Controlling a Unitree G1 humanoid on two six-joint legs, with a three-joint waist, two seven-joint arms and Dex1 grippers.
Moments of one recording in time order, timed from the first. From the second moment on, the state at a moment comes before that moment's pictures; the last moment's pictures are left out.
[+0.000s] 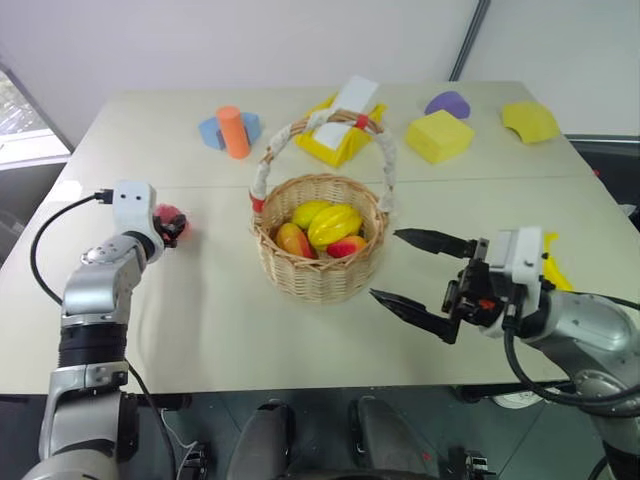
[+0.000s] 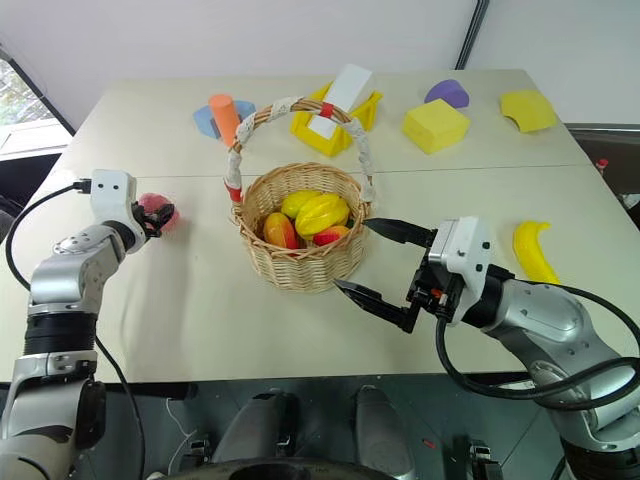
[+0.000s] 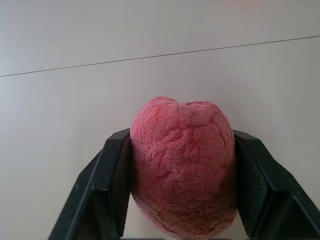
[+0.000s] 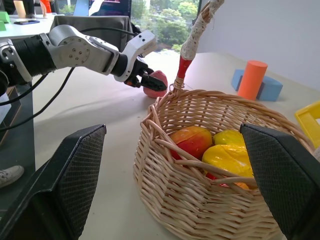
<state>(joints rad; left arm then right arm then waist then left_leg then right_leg) -0.50 0.56 0.22 0.21 -0.23 0.65 -0.25 -0.03 -0.73 -0.18 -0.75 0.76 0.47 0.72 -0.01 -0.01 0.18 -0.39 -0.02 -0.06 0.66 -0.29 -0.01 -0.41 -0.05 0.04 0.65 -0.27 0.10</state>
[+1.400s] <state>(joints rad) -0.48 0.41 -0.16 -0.52 -0.67 0.75 -0.62 -0.01 -0.76 -0.44 -0.45 0.53 0.77 0.34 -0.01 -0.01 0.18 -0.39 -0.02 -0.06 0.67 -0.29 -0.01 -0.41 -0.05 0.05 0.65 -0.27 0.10</state>
